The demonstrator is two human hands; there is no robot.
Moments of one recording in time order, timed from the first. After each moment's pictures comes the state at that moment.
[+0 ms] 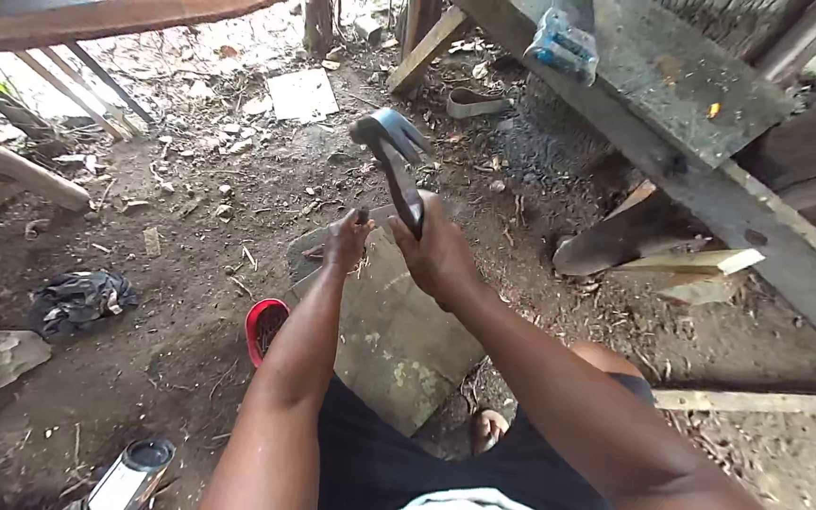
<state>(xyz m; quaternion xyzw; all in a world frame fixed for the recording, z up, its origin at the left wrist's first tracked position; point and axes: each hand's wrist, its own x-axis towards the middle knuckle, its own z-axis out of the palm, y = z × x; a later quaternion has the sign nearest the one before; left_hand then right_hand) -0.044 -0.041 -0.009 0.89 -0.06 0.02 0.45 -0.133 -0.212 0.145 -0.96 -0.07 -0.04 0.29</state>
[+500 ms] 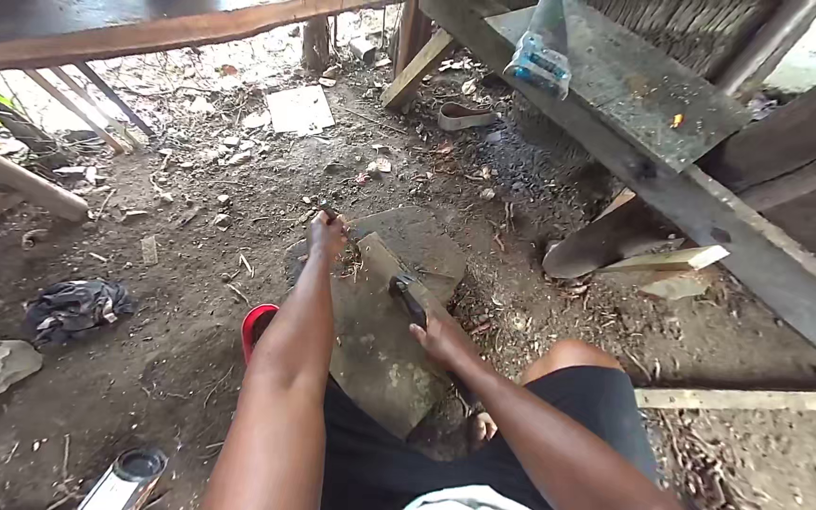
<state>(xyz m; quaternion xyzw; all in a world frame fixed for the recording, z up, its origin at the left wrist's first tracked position) -0.016 -0.026 -0.024 0.79 0.12 -0.06 0.59 -0.223 -0.271 0.002 -0.92 0.09 0.33 0.21</state>
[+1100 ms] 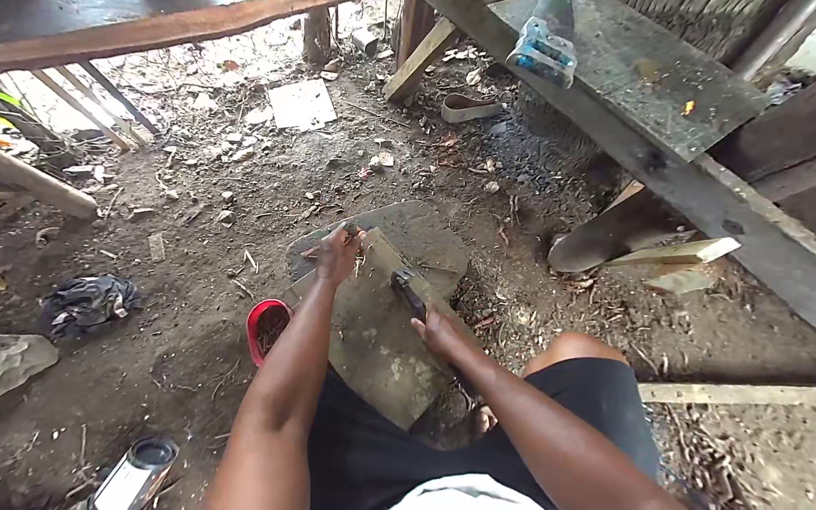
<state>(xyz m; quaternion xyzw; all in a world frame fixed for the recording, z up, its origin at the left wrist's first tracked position) -0.077 -0.033 -0.016 0.87 -0.08 0.05 0.49 -0.221 -0.266 0.009 -0.92 0.08 0.35 0.17</state>
